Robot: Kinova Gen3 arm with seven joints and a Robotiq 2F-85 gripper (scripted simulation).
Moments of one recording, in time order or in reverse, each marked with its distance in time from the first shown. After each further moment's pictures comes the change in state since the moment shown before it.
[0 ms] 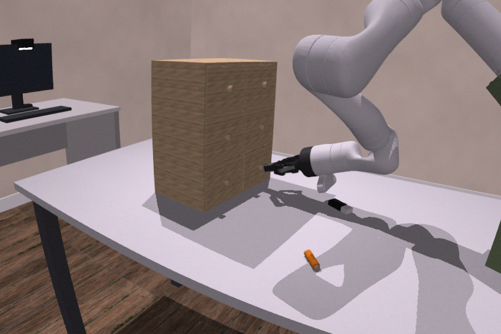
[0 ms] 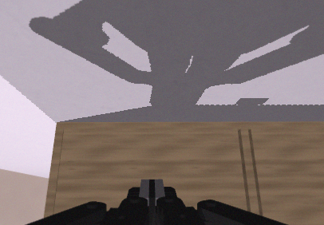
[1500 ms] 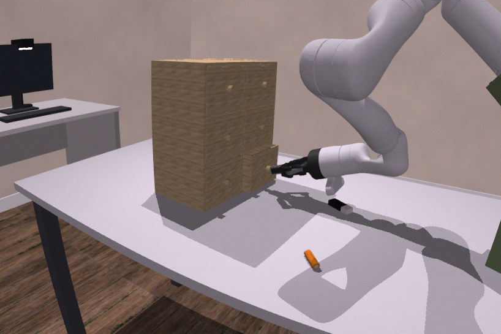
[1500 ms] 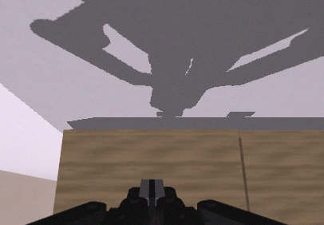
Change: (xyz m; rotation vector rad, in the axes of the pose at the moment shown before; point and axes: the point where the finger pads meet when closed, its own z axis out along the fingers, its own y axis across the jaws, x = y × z) arm 0.008 0.001 -0.021 -0.003 0.002 -0.002
